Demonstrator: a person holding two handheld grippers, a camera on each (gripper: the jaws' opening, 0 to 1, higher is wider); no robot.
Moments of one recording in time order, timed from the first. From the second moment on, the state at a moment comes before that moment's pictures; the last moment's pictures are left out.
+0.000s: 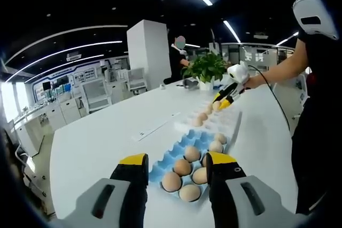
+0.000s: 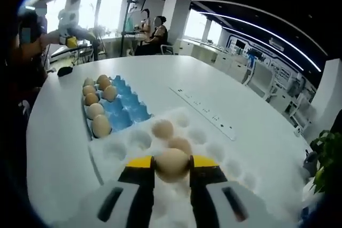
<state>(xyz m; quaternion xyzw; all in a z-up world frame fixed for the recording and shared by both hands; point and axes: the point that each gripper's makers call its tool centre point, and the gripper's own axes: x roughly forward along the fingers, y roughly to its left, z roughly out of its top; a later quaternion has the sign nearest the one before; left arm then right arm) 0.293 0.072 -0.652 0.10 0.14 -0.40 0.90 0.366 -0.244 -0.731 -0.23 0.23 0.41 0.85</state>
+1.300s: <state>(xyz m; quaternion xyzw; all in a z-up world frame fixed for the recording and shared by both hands) 0.293 0.079 -0.656 0.10 0.14 -0.40 0.90 0.351 -0.102 -0.741 -0.22 0.19 0.54 0.79</state>
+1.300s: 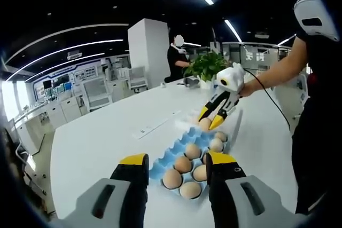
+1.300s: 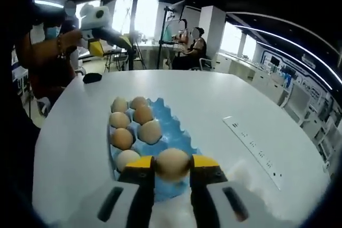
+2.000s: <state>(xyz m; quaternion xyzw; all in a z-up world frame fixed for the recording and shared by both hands) 0.291 0.079 -0.656 0.10 0.14 -0.40 0.90 0.348 -0.076 -0.758 -0.23 0.21 0.56 0.77</state>
